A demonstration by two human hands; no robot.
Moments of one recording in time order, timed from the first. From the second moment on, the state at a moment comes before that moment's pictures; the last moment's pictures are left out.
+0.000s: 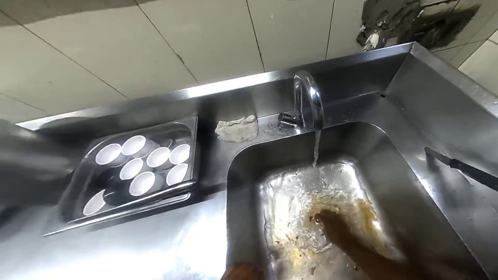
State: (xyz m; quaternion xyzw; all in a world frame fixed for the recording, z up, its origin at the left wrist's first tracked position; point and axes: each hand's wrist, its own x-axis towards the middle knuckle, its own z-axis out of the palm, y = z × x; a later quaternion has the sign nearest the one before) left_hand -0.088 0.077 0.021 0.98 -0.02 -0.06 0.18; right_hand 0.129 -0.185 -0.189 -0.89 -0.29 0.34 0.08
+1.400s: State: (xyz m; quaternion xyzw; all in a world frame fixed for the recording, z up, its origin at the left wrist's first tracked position) left_hand -0.090 0.076 0.017 0.99 -0.02 -0.05 0.16; right_hand 0.134 -0.187 -0.187 -0.90 -0.26 0.34 0.06
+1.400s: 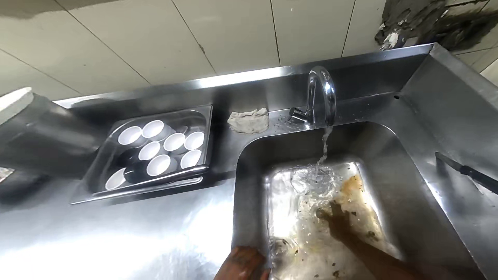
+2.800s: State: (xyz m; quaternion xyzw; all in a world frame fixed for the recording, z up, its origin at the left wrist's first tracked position) left_hand -0.089 0.075 0.015 0.99 -0.01 -0.03 0.16; right_hand 0.127 -0.194 -0.196 -0.90 -0.10 0.39 0.18
